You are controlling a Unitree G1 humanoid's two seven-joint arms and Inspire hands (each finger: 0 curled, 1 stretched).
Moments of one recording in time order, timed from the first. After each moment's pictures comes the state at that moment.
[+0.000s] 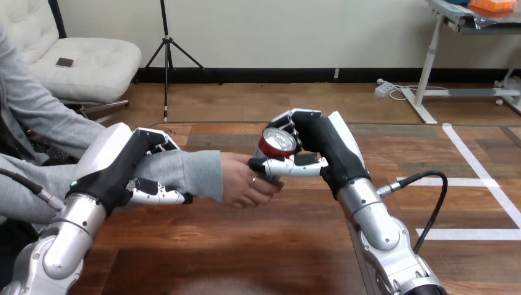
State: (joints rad) left arm -0.21 0.52 -0.06 0.32 0.41 -0.28 -0.07; right arm -0.50 -0.08 0.11 0.75 -0.19 -0.41 0.01
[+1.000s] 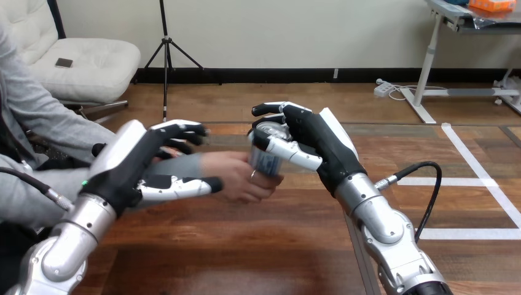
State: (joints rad) left arm -0.21 0.51 -0.06 0.37 0.25 -0.48 -0.17; right arm -0.50 -0.10 0.10 0.69 -0.14 -0.35 0.15
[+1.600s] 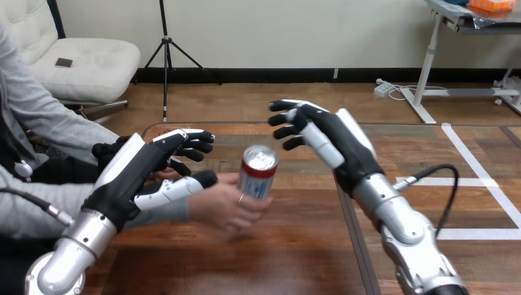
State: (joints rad) left arm -0.22 0.47 -0.06 0.56 0.10 -0.66 -0.24; right arm -0.47 -0.16 0.07 0.66 -0.08 -0.35 0.20
